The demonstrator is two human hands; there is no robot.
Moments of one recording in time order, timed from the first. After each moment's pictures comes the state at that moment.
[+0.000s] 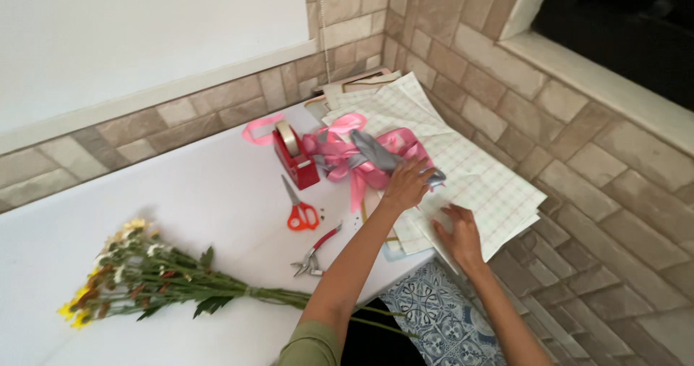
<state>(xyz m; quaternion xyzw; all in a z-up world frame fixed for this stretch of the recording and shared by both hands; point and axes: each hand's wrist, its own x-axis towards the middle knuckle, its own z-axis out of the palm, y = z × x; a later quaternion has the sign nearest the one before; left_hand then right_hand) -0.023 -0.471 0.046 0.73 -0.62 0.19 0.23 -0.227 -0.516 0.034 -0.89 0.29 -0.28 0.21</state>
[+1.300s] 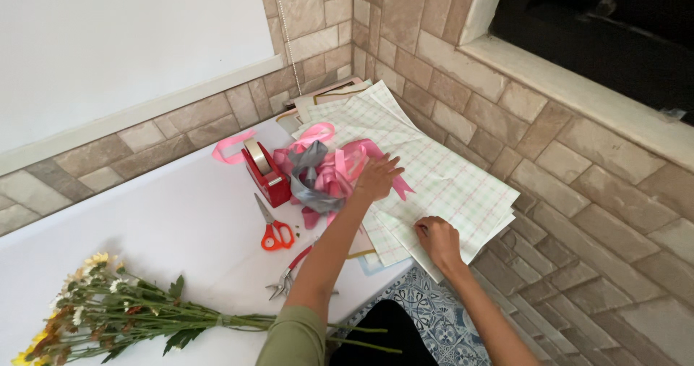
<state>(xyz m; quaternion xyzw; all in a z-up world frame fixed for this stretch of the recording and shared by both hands) 0.041 -0.535 0.018 0.76 -0.64 0.12 -0.04 -0.220 -0.536 0.031 -0.91 0.33 -0.15 0.17</state>
